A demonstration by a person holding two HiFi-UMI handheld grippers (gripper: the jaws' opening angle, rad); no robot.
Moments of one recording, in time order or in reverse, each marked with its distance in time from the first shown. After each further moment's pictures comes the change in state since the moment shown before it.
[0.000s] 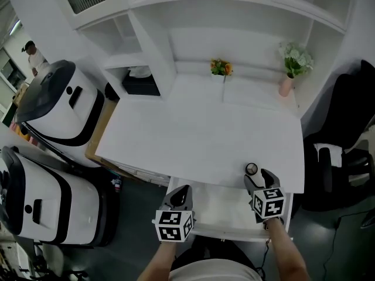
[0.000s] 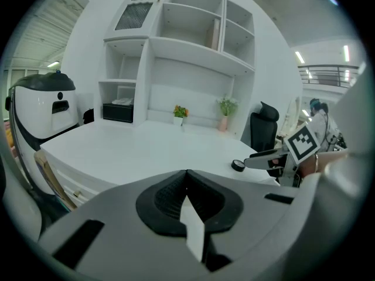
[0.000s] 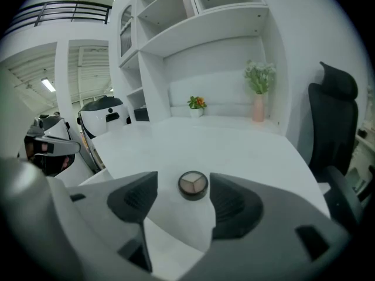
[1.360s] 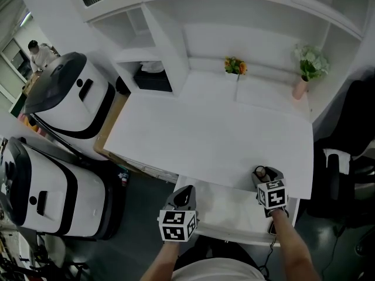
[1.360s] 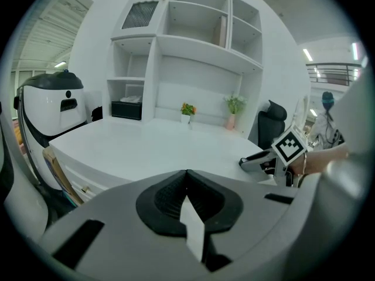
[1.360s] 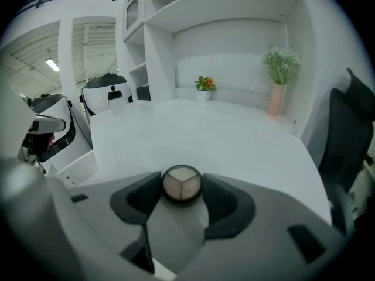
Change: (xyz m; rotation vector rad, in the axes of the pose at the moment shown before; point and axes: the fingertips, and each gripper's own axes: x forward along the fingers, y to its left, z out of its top) left arm -0.002 0.019 -0.007 -0.029 0.021 0.063; right arm 0.049 -0.012 -0.017 -0.131 0.166 0.020
